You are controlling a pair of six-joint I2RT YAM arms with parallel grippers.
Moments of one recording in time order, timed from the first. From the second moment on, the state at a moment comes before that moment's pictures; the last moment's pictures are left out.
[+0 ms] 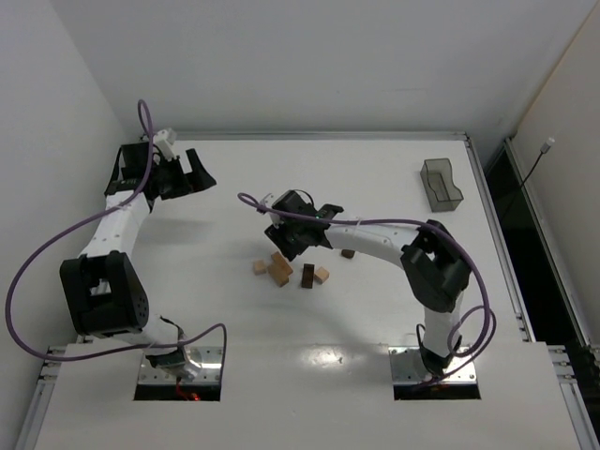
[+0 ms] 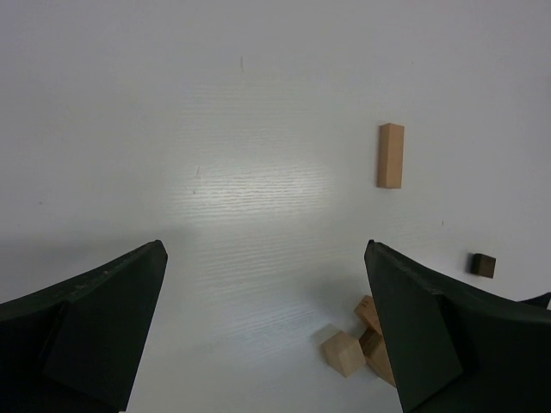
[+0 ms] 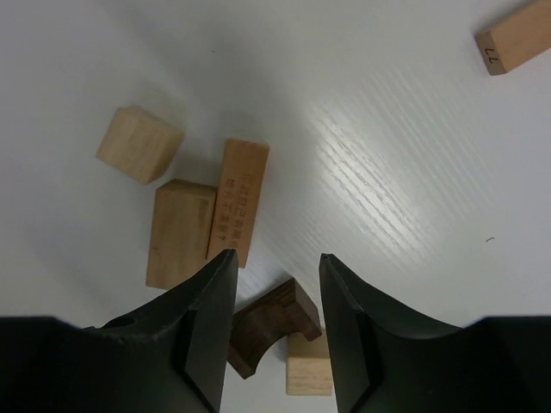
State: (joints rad) left arm 0.18 1.50 1.18 -0.34 0.48 -0.19; right arm 0.87 1.89 1.33 -0.40 0.03 0.01
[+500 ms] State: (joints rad) left arm 0.18 1.50 1.18 -0.36 0.46 -0.18; right arm 0.88 2.01 1.39 -0.41 0.04 0.07
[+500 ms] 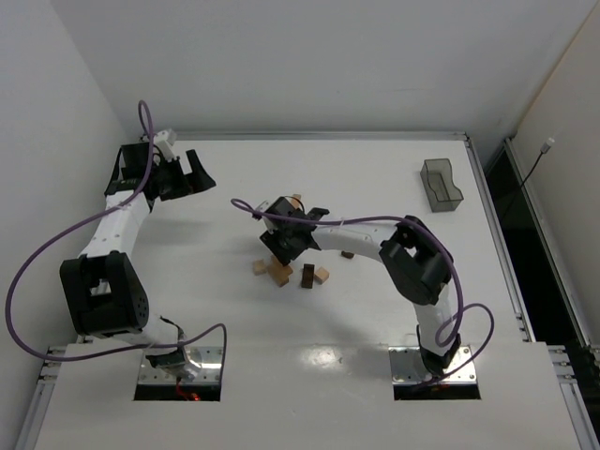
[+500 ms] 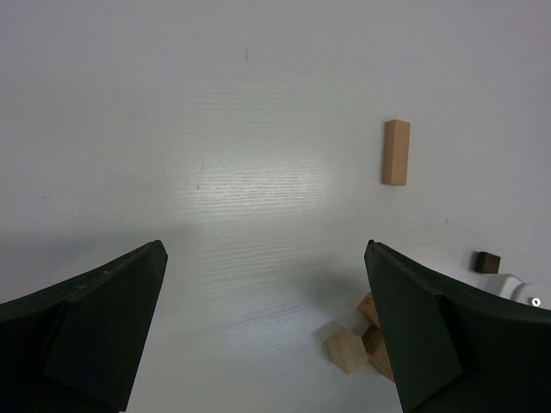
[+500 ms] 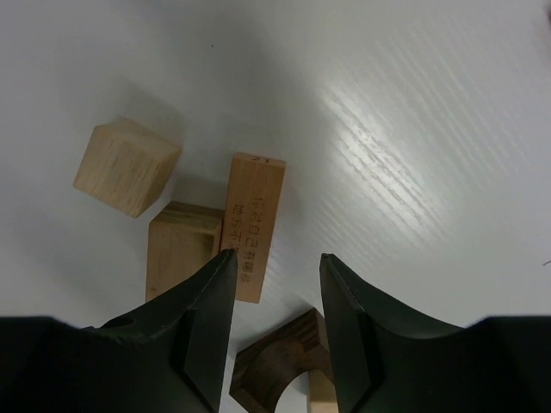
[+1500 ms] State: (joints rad) left arm 0.18 1.51 1.19 -0.37 0.47 -0.18; right arm 0.92 2.10 1.41 -0.46 0.04 0.11
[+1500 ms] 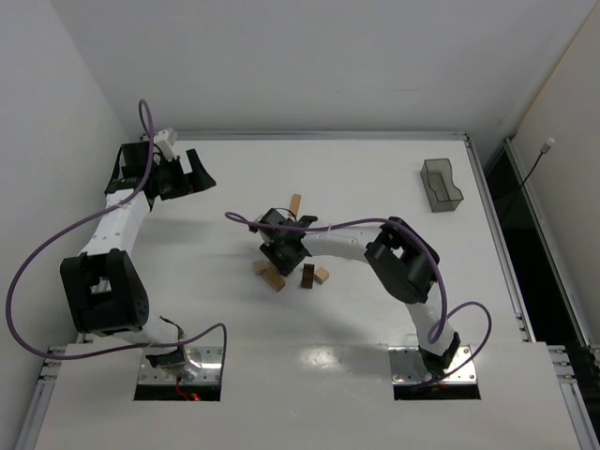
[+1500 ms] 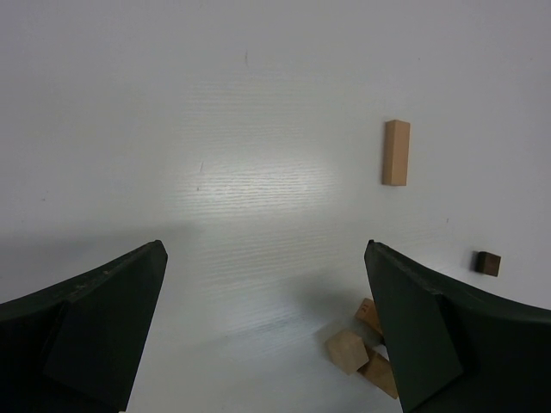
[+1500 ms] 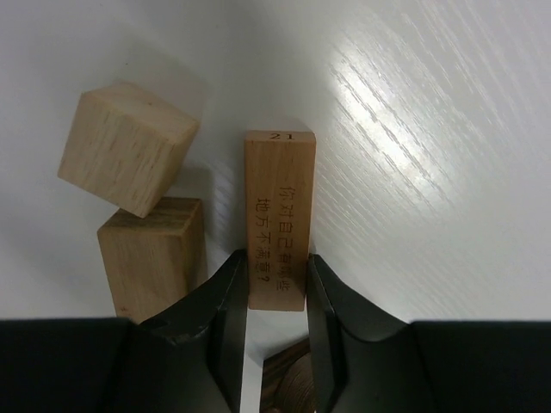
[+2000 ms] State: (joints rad) left arm 0.17 1.44 1.13 -0.31 0.20 -0.25; right arm 0.81 1.96 1.67 -0.57 0.39 0.27
